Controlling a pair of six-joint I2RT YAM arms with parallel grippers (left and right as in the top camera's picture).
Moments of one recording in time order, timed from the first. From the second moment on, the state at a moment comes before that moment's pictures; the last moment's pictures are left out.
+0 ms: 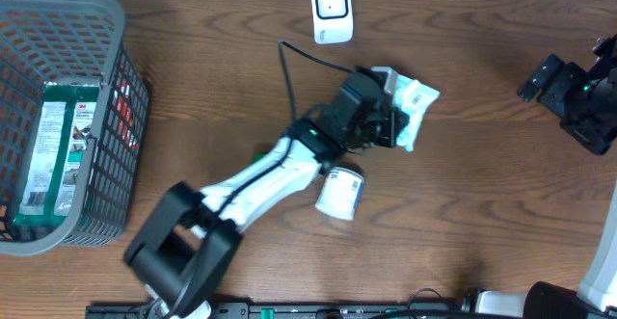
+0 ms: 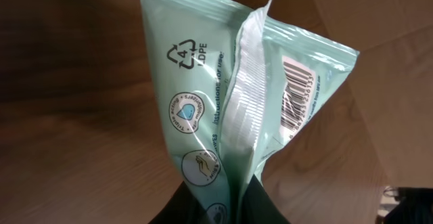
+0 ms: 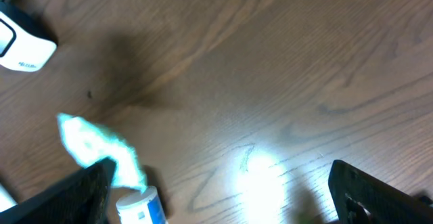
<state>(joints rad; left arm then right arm) -0.75 1.84 1.22 0.05 0.31 -0.67 -0.26 1.53 1.87 -1.51 -0.08 0.44</state>
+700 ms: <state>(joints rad) -0.80 1.98 1.22 0.04 0.20 -0.70 -0.26 1.53 1.87 -1.51 -0.08 0.44</state>
